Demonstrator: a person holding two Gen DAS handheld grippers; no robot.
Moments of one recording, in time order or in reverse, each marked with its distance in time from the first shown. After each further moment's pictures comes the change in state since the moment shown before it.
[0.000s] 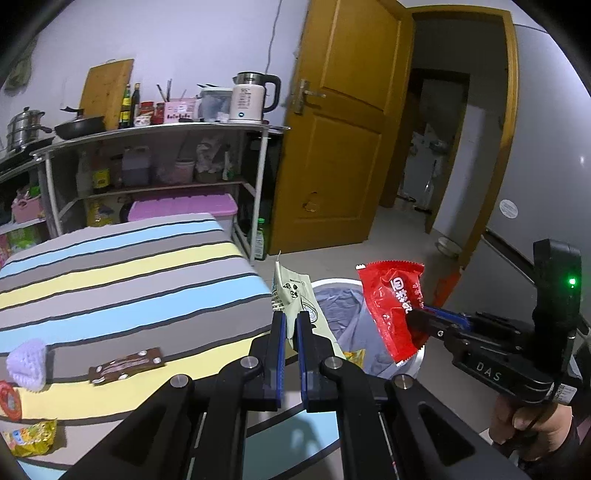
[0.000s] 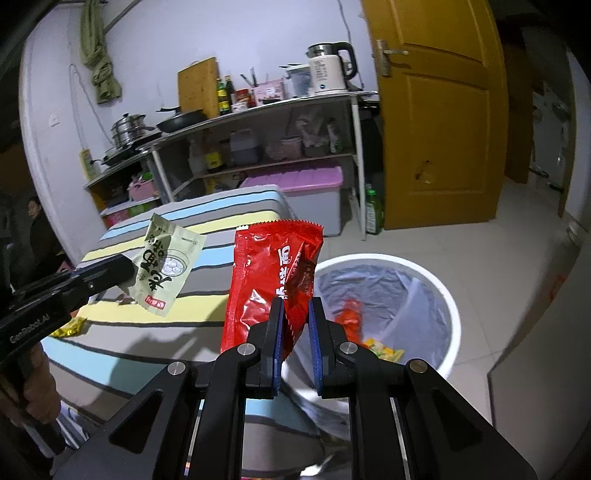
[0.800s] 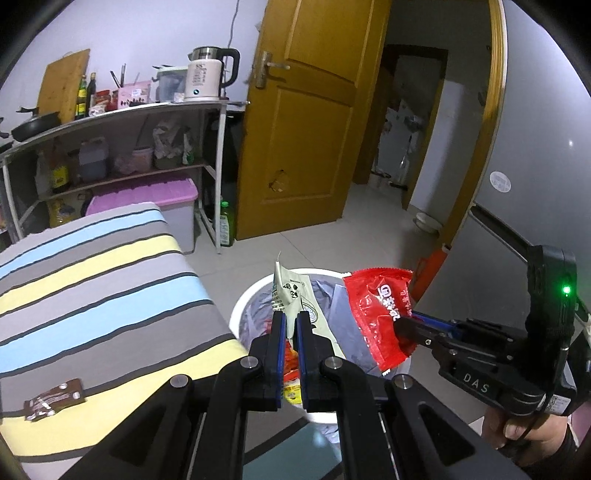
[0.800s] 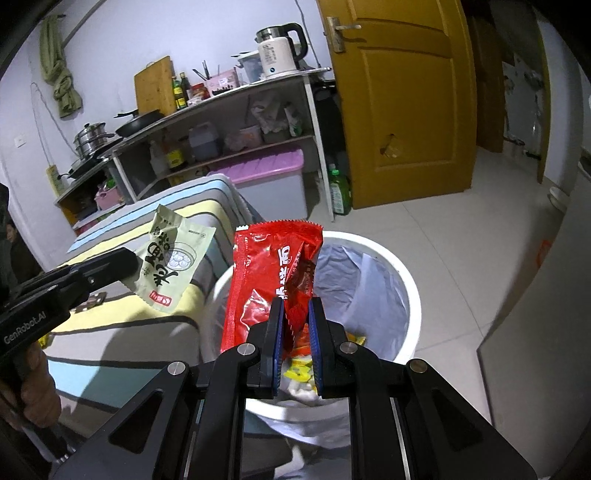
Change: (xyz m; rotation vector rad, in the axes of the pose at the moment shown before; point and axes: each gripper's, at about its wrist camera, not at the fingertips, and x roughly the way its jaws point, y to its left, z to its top) left arm 0.084 -0.040 0.008 0.059 0.091 -0.097; right arm 0.030 -0.062 -0.009 0.110 0.053 -0.077
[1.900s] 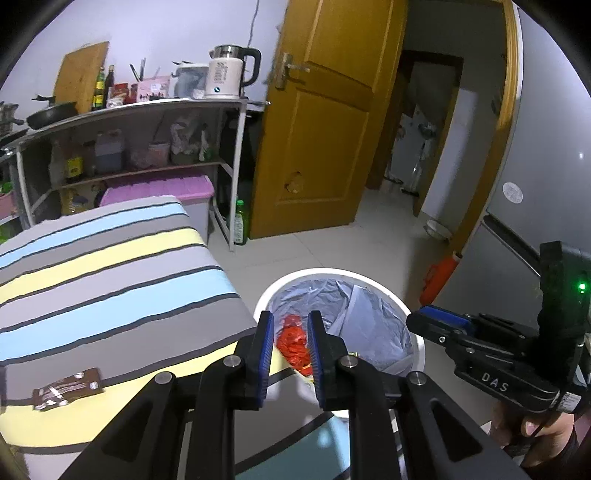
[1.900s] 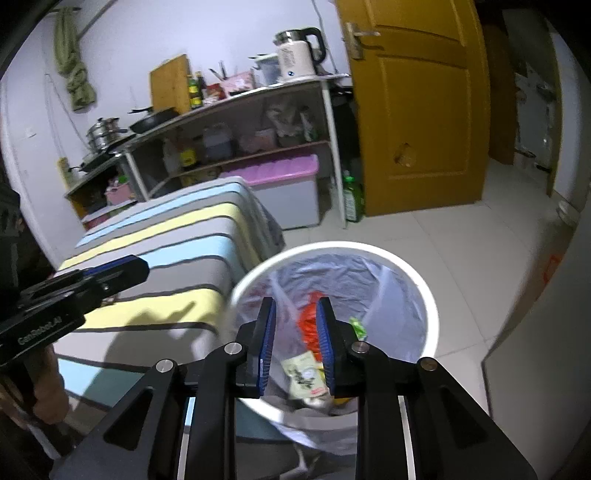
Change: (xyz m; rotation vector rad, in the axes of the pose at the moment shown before) left arm -0.019 0.026 -0.009 -0.050 -0.020 0.043; right arm -0.007 0.026 0.005 -0.058 -0.025 0.040
